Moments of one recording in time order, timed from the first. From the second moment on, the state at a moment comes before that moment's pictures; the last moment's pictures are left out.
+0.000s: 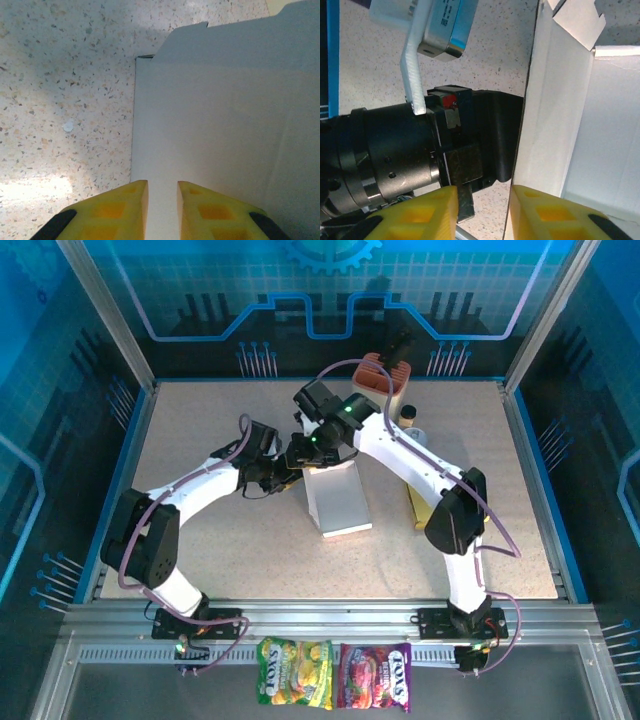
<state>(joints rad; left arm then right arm) -0.36 1.61 1.05 -0.39 0.38 -0.89 0.75 2.02 2.06 -1.14 -0.26 0.62</state>
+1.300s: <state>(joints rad) -0.37 1.04 0.98 -0.93 0.28 -0.70 0.76 2.08 2.31 -1.27 0.03 0.96</state>
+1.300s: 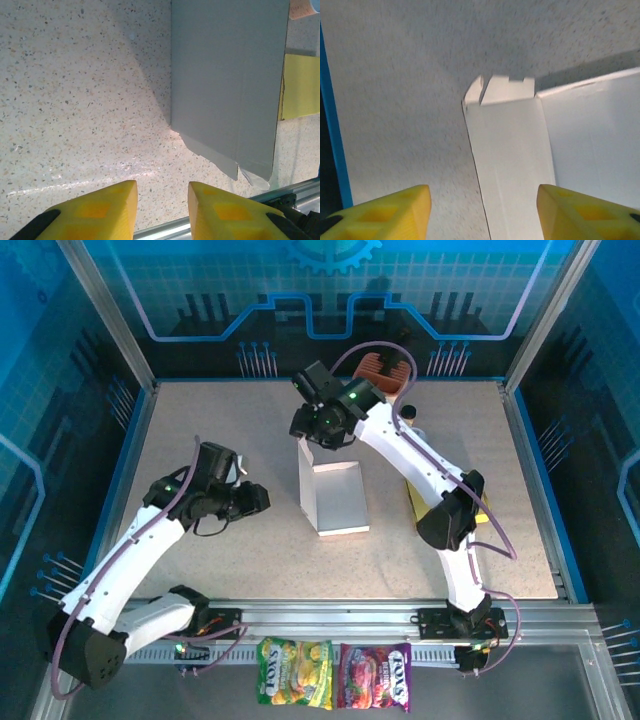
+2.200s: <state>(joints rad) -0.37 0.67 0.91 -0.83 0.27 -0.67 0.81 2.20 2.25 -1.25 -0.05 0.99</state>
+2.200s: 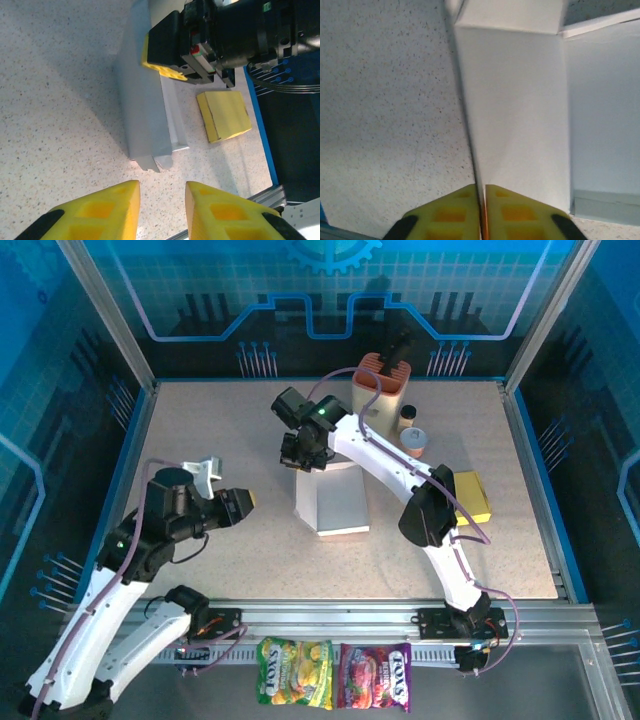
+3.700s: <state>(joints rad) -0.31 1.13 0.99 -0.80 0.40 -0.57 0.60 1.88 1.80 -0.90 0.21 1.31</state>
